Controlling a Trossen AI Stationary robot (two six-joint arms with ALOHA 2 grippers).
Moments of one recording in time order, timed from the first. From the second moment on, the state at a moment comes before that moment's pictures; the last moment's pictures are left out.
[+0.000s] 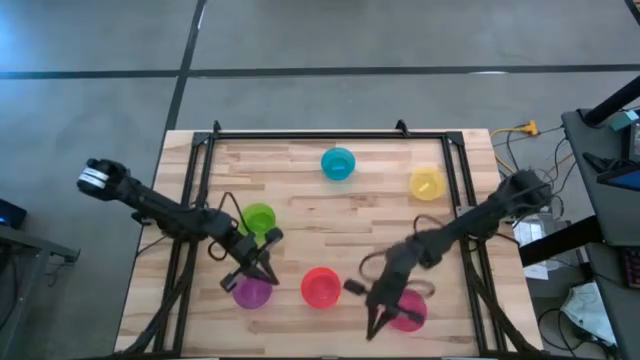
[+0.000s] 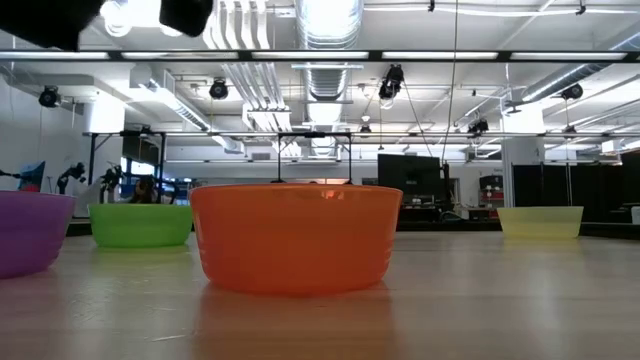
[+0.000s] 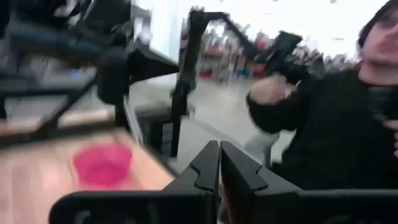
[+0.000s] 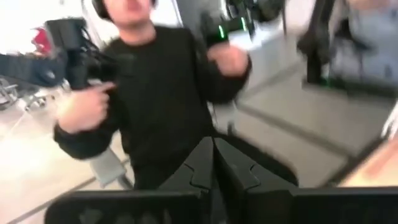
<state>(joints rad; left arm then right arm) -0.36 1.15 0.46 0.74 0.35 -0.15 0.48 1.63 1.01 0.45 -0.63 0.18</state>
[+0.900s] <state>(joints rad) -0.72 1.15 0.69 0.03 -0.57 -0.28 0.68 1.93 1.60 -1.21 -0.18 0.77</state>
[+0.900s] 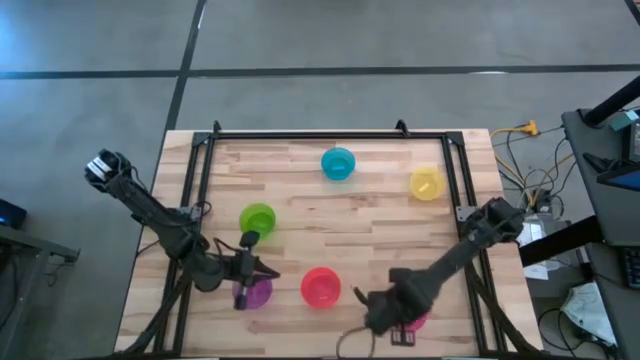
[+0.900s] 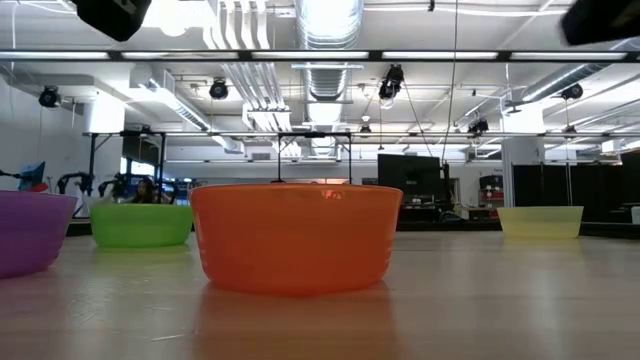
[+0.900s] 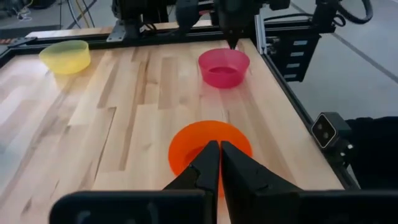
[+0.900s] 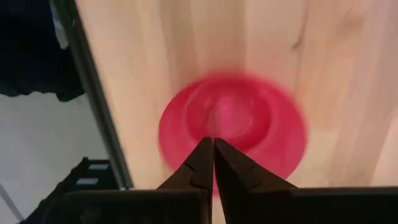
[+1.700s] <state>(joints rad) -0.72 1.20 0.71 0.04 -0.57 -0.27 0.90 2.05 1.59 -1.11 0.08 1.06</state>
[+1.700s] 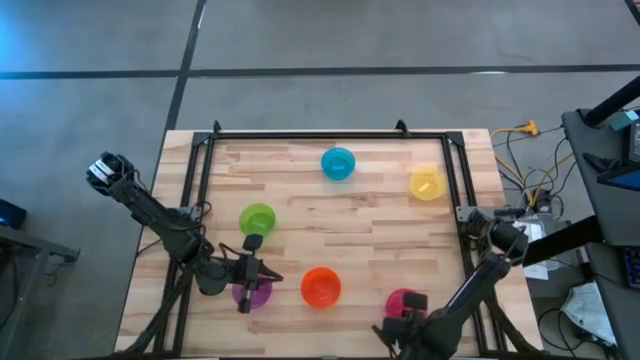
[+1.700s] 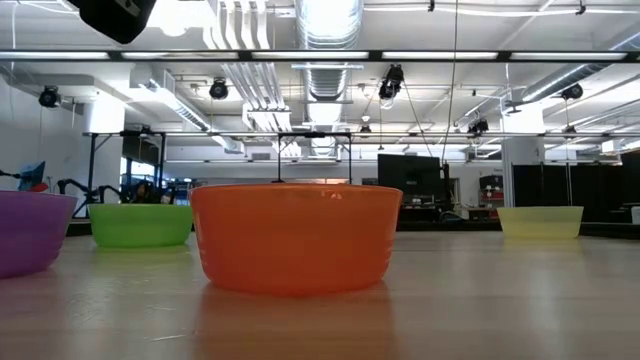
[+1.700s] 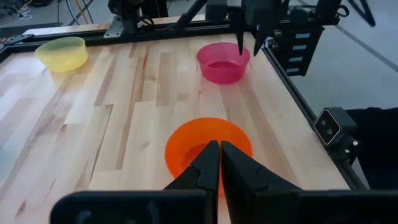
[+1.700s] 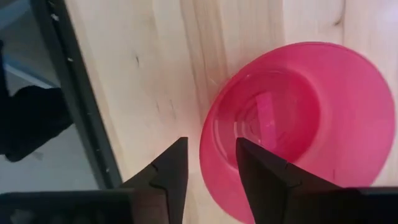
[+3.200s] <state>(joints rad) -0.71 1.20 0.71 0.05 -0.74 0.05 0.76 2.01 1.59 -1.20 0.73 0.10</state>
